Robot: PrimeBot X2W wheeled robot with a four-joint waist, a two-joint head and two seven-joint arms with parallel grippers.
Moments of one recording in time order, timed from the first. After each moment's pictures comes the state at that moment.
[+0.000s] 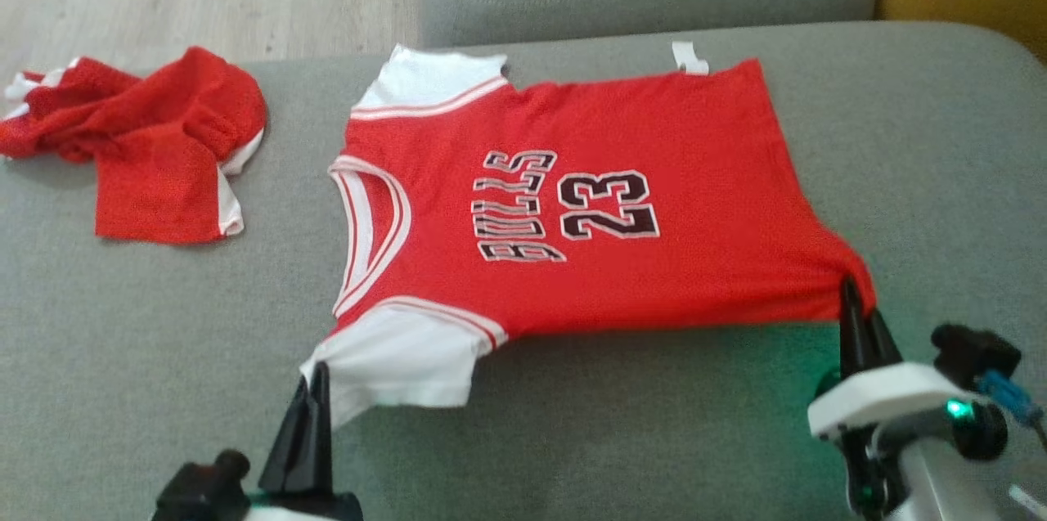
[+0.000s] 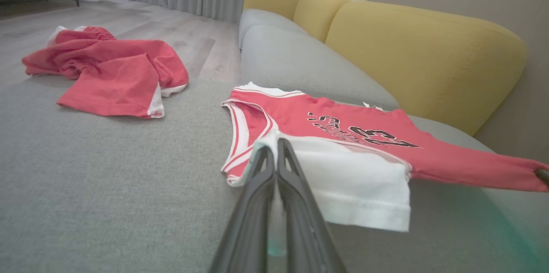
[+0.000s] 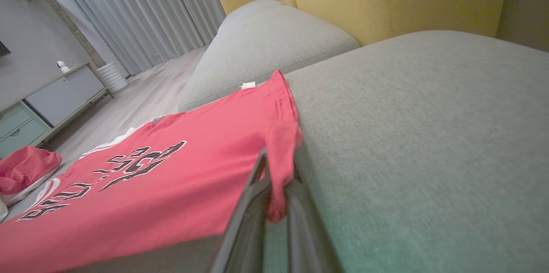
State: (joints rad) left arm 0.14 0.29 -0.41 -0.04 -0.55 0.16 -0.17; right arm -0.17 -0.05 -0.05 0.56 0.33 0.13 -0.20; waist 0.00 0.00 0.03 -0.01
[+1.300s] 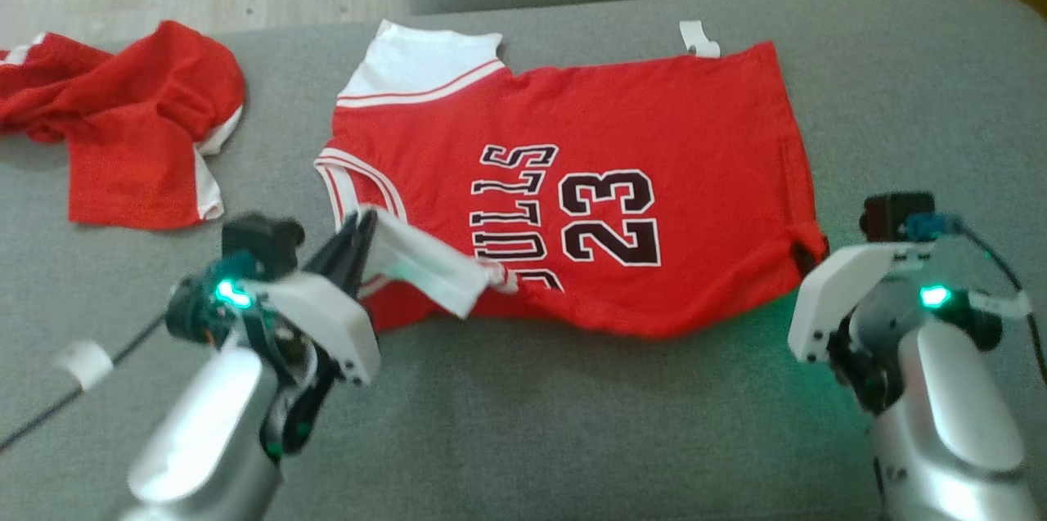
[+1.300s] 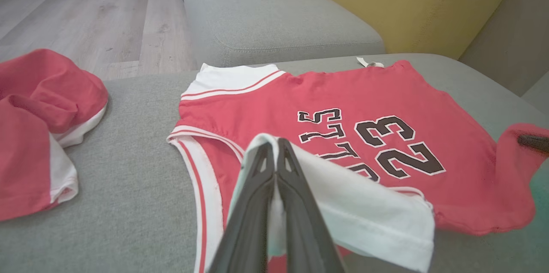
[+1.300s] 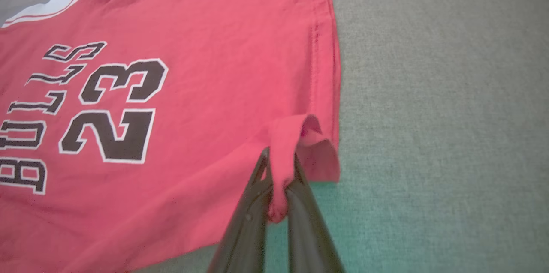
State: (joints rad) left arm -0.38 0.31 -0.52 0.27 -0.57 0.00 0.20; right arm -0.32 -0.05 -0.05 0.45 0.10 0.13 0.48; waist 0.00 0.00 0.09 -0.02
